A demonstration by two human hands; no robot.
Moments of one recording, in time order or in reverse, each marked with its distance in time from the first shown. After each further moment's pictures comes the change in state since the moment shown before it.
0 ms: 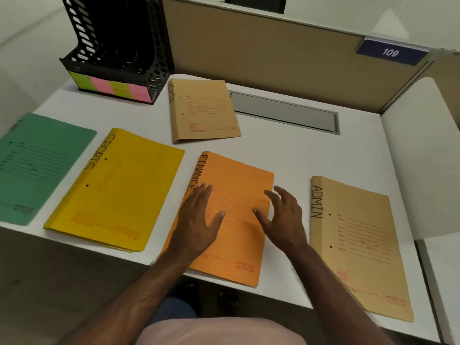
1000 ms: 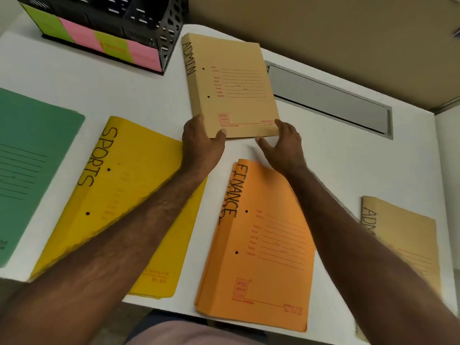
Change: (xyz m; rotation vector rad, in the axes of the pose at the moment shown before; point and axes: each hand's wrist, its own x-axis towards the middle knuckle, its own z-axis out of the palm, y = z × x) left_hand 0.269 -0.115 -0.035 -0.250 0.068 -0.436; right_hand 0.272 -0.110 0.087 -0.038 -0.109 0.159
